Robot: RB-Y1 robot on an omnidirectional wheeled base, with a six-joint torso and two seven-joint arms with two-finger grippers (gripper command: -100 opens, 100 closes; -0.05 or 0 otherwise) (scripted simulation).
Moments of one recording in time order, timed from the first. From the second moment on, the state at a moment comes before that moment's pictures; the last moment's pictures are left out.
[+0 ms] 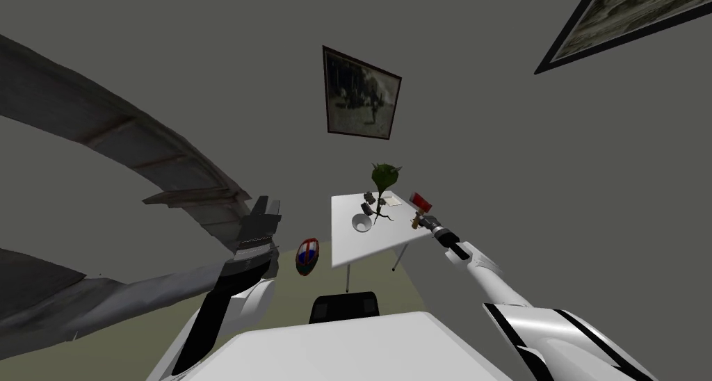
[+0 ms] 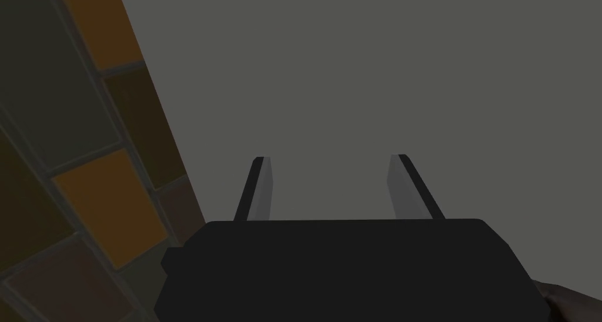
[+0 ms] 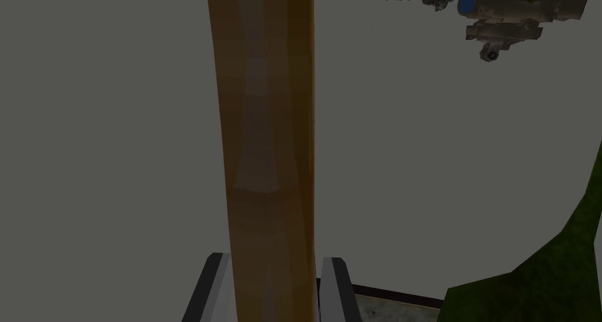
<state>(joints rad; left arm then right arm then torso) 0.49 0.05 0.04 -2.27 0.03 -0.46 -0.06 -0.18 -0.74 -0.12 -0.71 0.36 -0.69 0.53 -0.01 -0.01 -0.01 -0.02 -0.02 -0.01</state>
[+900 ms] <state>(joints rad) 0.49 0.05 0.04 -2.27 0.03 -0.46 -0.06 -0.02 -0.64 -0.18 -0.99 0.44 -0.52 0.50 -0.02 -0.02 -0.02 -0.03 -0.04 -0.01</state>
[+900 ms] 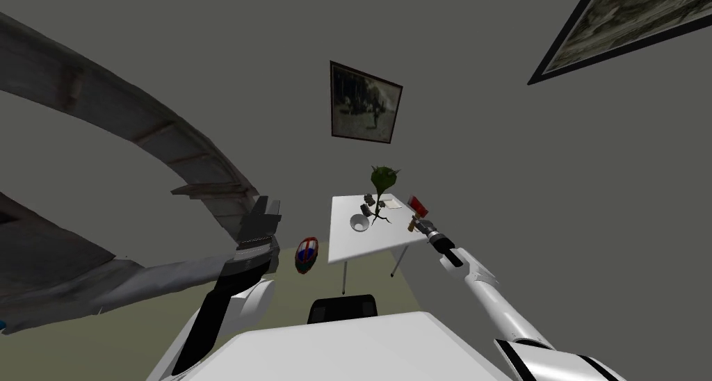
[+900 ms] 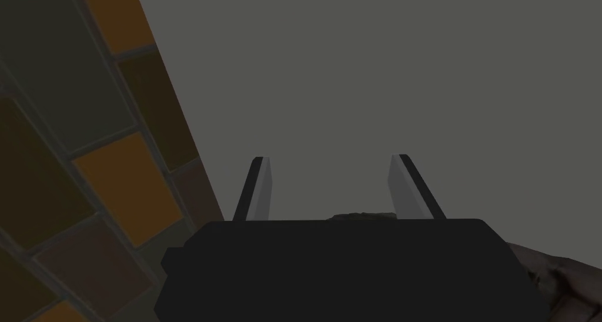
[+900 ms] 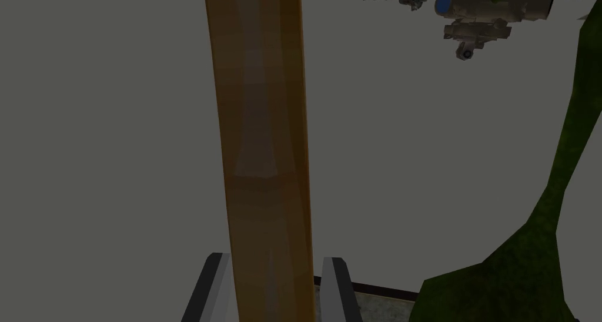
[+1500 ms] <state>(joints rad) 0.49 0.05 0.04 -2.27 0.03 -0.46 -0.06 0.09 -0.58 -0.21 -1.21 0.48 -0.40 0.48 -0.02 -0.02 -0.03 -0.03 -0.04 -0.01</state>
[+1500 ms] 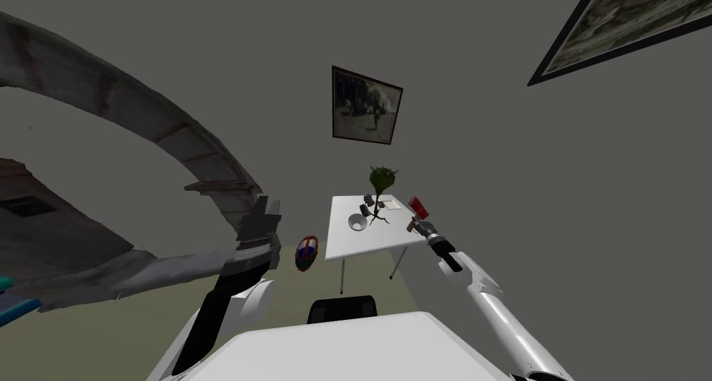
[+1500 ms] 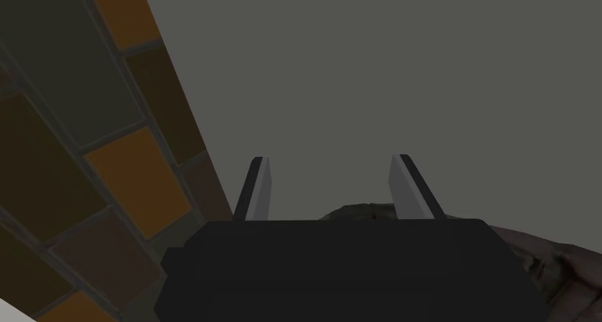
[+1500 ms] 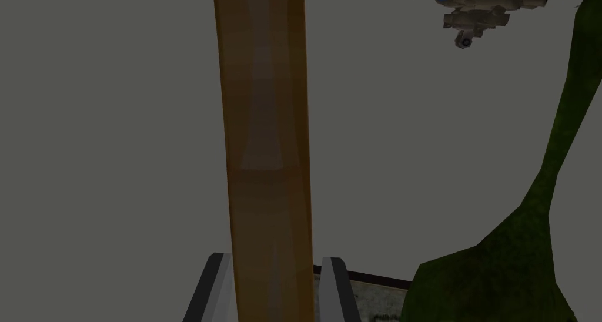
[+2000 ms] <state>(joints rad) 0.49 0.05 0.04 -2.27 0.03 -0.46 -0.06 0.19 -0.49 -0.25 -1.35 0.54 -0.30 0.48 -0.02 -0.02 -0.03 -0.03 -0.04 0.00</state>
